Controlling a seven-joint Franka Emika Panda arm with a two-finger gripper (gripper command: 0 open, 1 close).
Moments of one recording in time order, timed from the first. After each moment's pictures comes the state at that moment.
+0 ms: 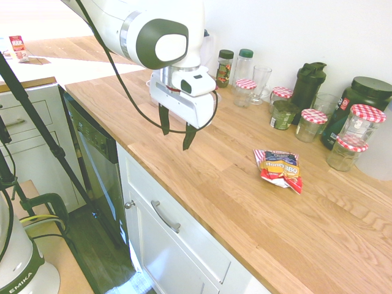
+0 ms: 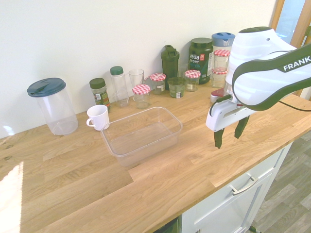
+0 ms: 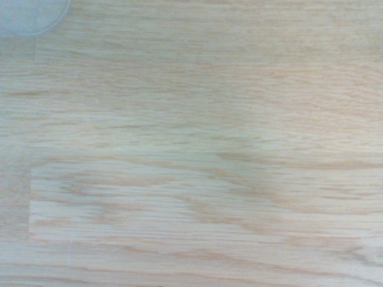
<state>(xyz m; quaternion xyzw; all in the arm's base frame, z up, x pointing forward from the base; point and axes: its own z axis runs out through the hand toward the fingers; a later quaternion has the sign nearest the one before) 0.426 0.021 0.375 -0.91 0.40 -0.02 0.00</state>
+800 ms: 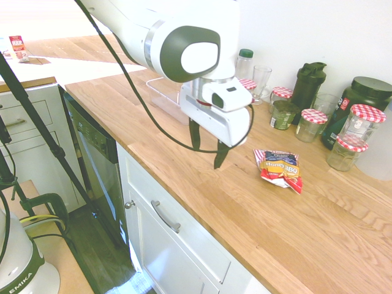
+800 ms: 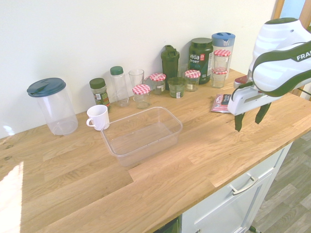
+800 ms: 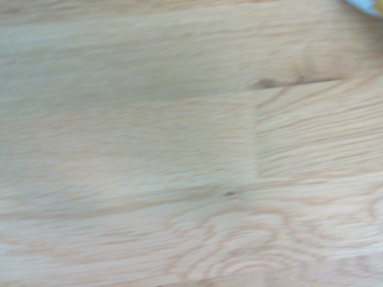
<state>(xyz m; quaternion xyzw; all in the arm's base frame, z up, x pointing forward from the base) 0.431 -0.109 0.389 -0.87 0.48 -0.06 -0.01</state>
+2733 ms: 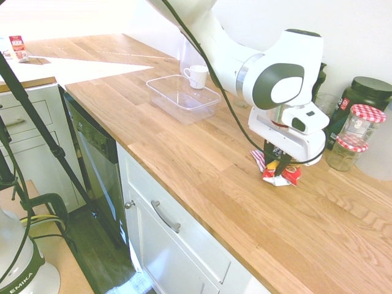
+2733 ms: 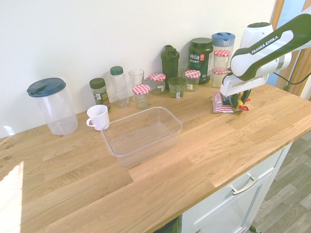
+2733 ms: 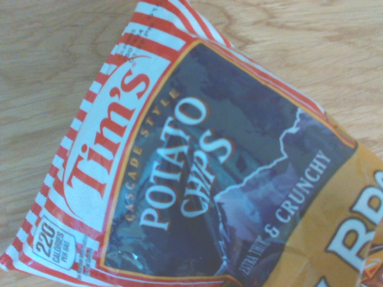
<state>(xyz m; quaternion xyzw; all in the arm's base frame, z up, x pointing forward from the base) 0.559 -0.192 0.360 -0.87 0.49 -0.09 -0.03</state>
